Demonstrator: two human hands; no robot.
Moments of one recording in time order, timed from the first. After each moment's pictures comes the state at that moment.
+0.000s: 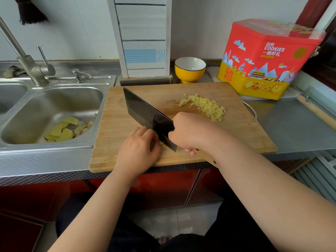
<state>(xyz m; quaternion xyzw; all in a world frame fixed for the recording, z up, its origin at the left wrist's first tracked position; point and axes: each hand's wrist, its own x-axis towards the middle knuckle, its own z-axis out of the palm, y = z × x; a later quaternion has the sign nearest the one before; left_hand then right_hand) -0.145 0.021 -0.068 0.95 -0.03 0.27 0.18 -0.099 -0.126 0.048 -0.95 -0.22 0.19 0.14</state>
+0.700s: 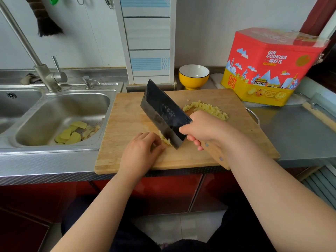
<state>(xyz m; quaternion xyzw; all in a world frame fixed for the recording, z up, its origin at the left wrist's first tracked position) -0.146 0.019 -0.064 0.95 0.02 0.24 0.21 -0.067 -0.150 0.043 -0.89 -0.15 0.25 0.34</state>
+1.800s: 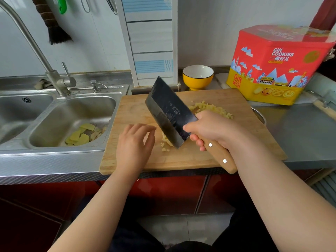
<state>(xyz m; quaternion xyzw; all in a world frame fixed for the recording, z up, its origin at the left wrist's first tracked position) -0.146 0.029 -0.049 0.91 0.04 0.36 0.18 -0.066 -0.162 0.046 -0.85 -0.14 0.27 0.43</state>
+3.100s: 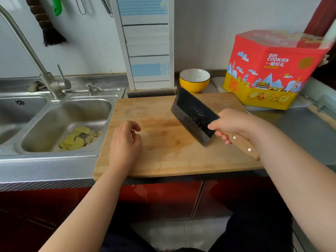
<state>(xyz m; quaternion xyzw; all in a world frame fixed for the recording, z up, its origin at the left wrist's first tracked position) -0.127 0.042 -0.047 0.88 0.17 0.31 0.31 -0.010 -0.208 0.049 -0.92 -0.08 0.25 0.30</state>
